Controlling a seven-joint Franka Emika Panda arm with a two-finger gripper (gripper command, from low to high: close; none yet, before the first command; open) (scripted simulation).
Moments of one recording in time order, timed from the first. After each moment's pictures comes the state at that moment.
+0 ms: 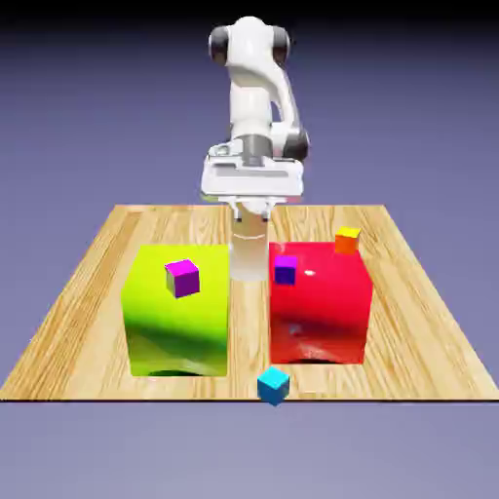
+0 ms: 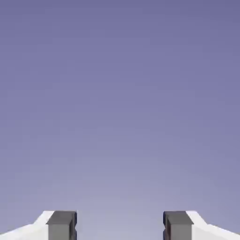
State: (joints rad) arm 0.02 -0.53 0.01 -2.77 -0.02 3.00 0.73
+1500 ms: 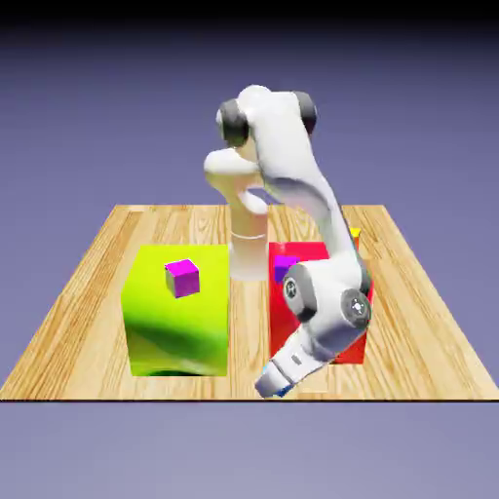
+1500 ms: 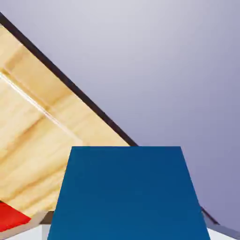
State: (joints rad) arm 0.17 0.64 0.10 -1.77 -0.39 1.86 0.44
